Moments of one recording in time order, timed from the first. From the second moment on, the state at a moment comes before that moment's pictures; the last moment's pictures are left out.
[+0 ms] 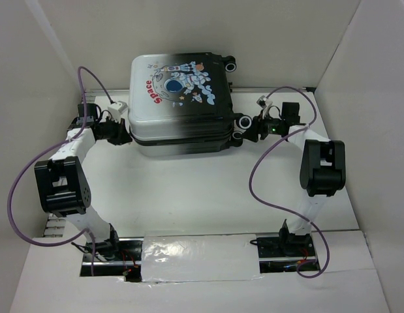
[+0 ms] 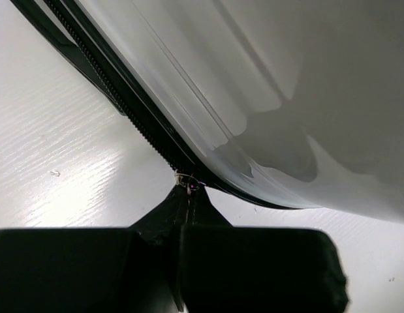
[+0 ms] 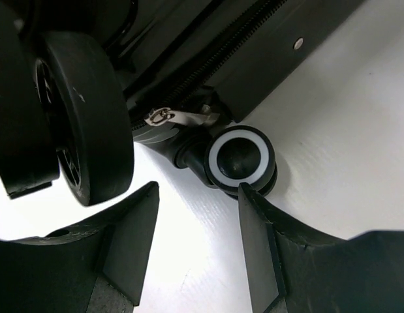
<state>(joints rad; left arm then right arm) 0.20 1.67 1.21 -0.44 0.70 0.39 -0.06 1.85 1.18 -0.07 -0.99 -0.30</state>
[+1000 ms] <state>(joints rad) 0.17 1.69 1.28 -0.54 0.61 0.44 -0.04 2.23 1.61 -0.34 -1.31 -0.58</state>
